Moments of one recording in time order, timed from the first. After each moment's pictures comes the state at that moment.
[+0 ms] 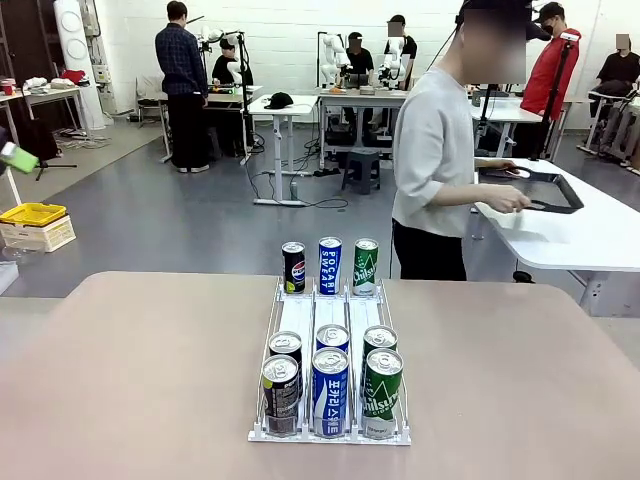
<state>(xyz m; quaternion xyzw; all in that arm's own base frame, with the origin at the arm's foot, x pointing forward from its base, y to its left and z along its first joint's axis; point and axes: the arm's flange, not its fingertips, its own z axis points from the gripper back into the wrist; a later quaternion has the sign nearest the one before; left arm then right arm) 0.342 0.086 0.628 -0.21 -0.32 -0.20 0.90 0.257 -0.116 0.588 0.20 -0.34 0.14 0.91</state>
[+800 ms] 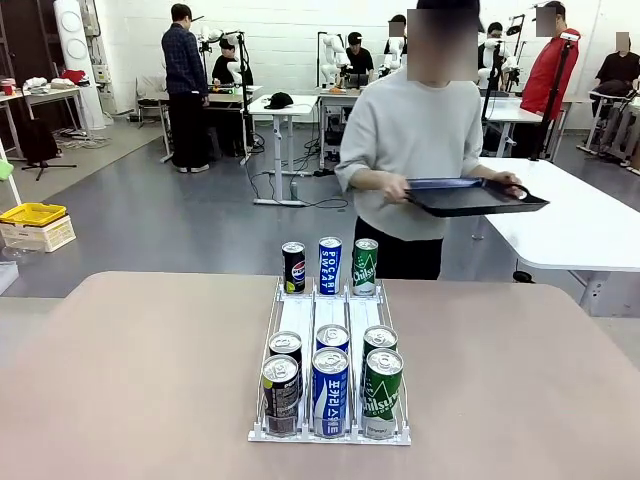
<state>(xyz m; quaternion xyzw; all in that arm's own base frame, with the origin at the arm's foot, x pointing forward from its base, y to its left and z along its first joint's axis) 0.333 0.095 0.626 -0.21 -0.31 -0.18 0.91 0.253 -0.121 0.593 0.19 -0.35 0.13 0.91</state>
